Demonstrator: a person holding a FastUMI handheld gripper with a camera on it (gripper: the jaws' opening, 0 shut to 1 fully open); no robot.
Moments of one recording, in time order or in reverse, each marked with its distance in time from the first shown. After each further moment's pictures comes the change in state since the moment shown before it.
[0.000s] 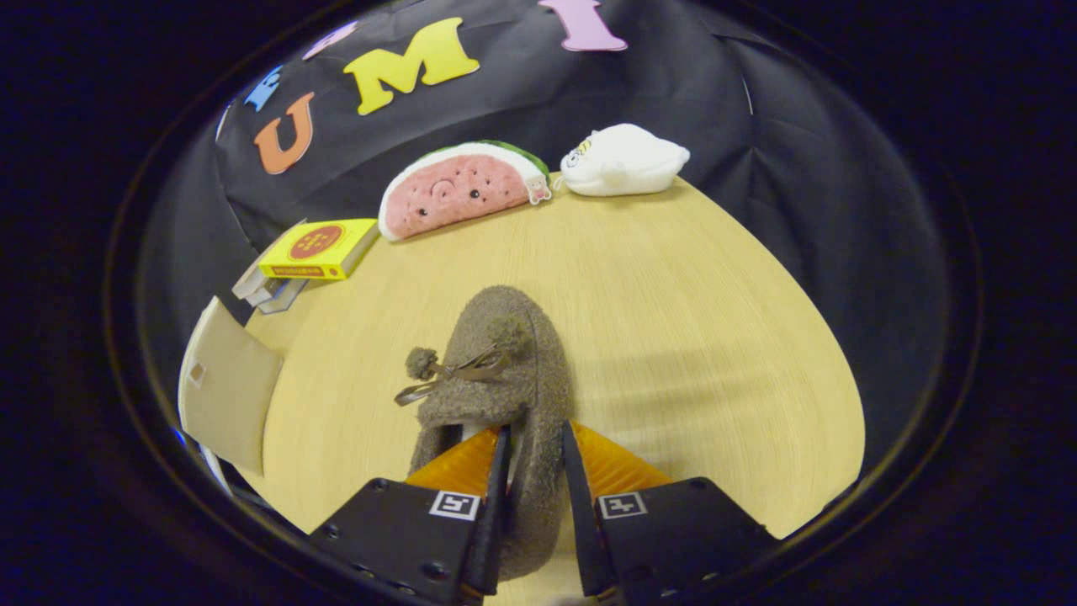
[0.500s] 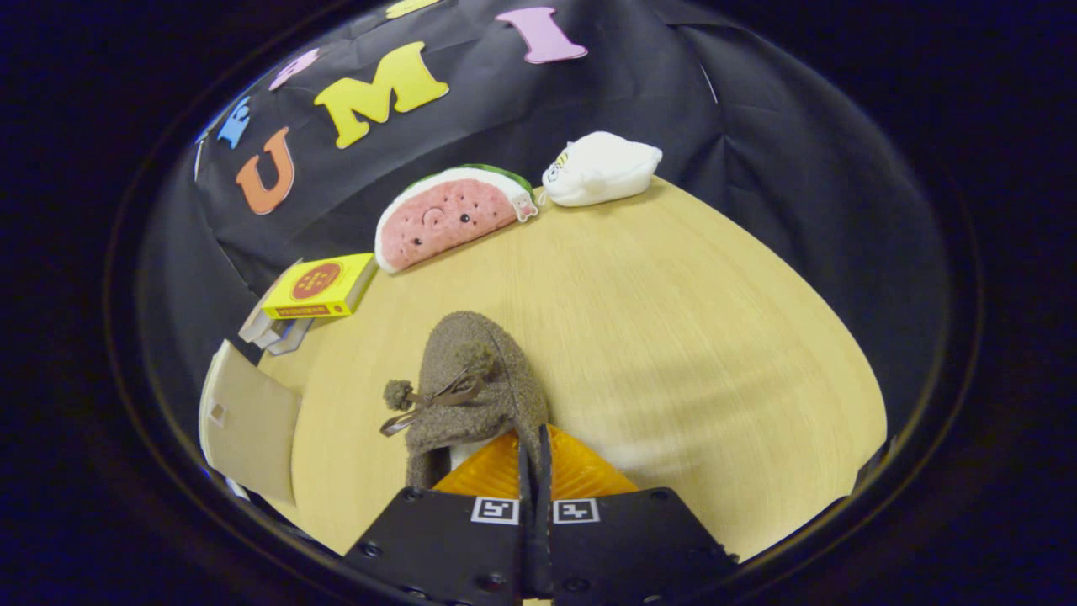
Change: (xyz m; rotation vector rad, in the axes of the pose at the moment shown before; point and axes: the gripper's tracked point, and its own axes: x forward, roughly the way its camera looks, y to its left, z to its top) arm -0.015 0.025 0.000 0.152 -0.043 0.028
